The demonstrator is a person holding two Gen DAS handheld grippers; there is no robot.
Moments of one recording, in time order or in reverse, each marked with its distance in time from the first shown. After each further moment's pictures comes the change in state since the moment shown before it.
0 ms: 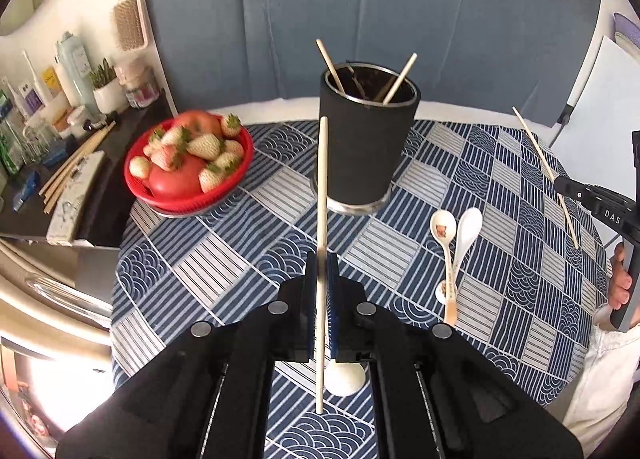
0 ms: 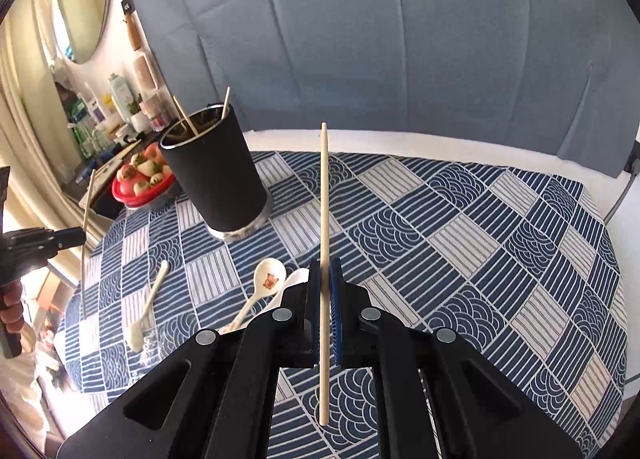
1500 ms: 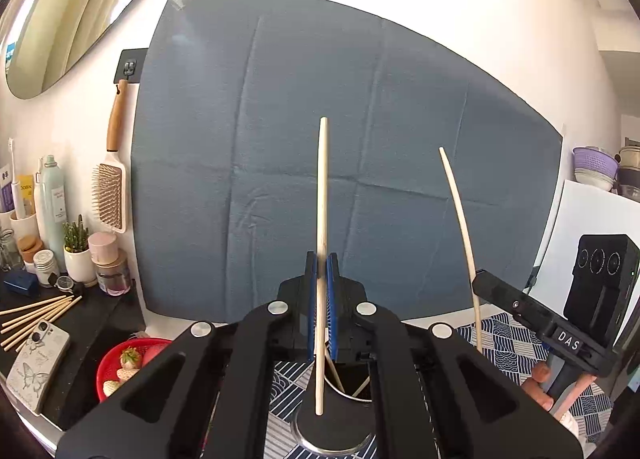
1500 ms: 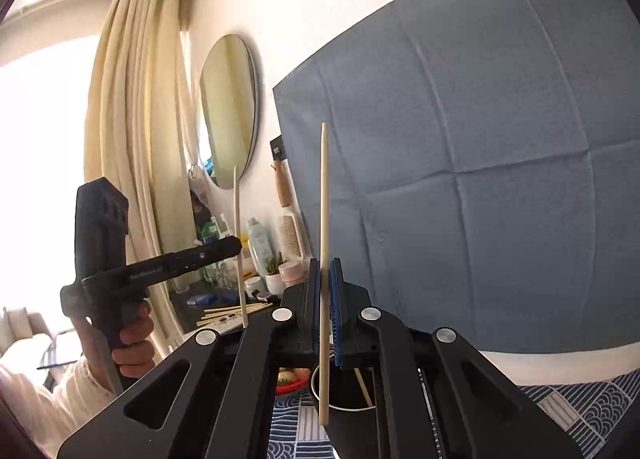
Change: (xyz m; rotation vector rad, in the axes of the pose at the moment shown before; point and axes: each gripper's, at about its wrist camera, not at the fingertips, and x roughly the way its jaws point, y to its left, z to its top) left arm -0.013 0.036 0.115 -0.078 -0.691 -0.185; right arm 0.029 0.093 0.112 -0.179 -0.609 0.518
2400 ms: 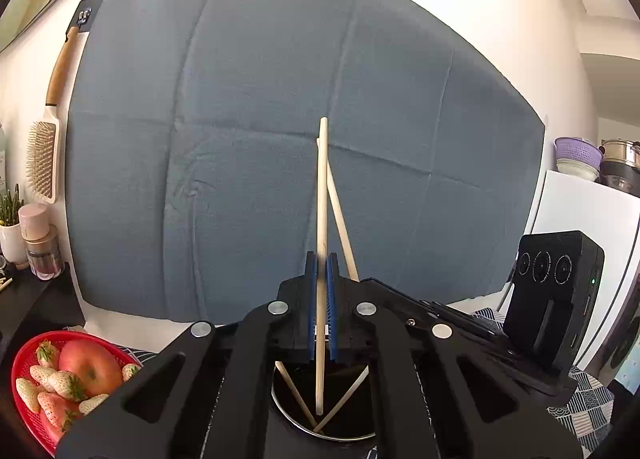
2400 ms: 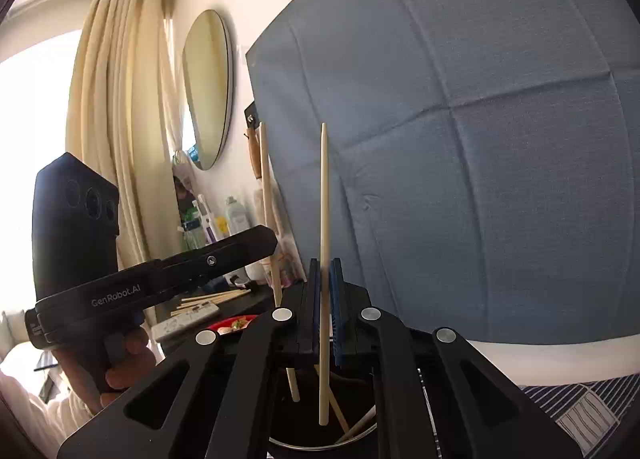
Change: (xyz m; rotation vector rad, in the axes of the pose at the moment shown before) left arm 0.081 -0.014 -0.043 -0.008 0.011 -0.122; right arm 0.070 -0.040 -0.047 0.032 0.065 -0.031
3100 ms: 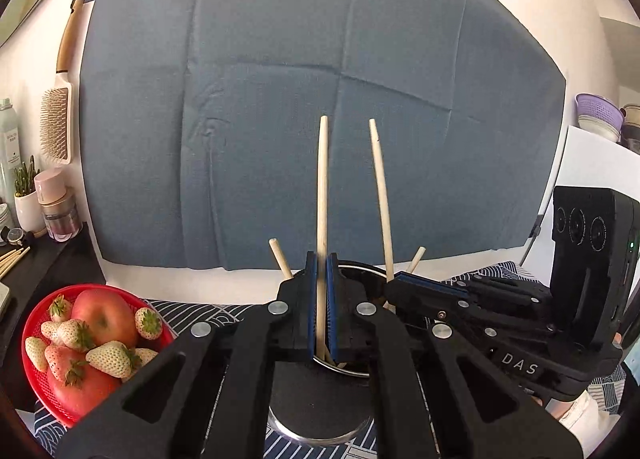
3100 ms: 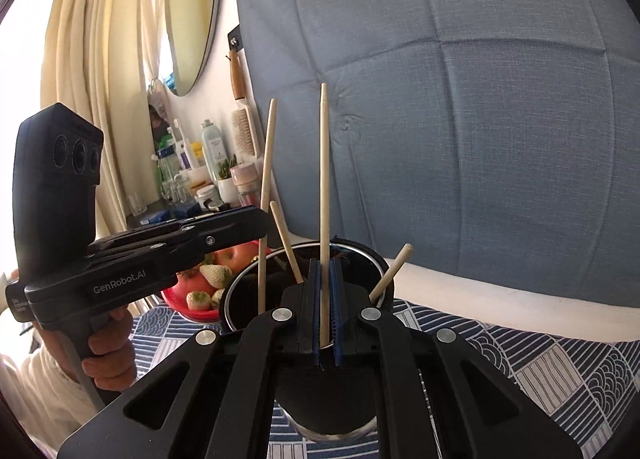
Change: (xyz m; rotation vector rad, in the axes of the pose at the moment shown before) left arm 0.000 -0.004 -0.030 0.024 0.166 0.091; right arm -0.003 0.009 -0.018 -0.043 0.243 -0.120
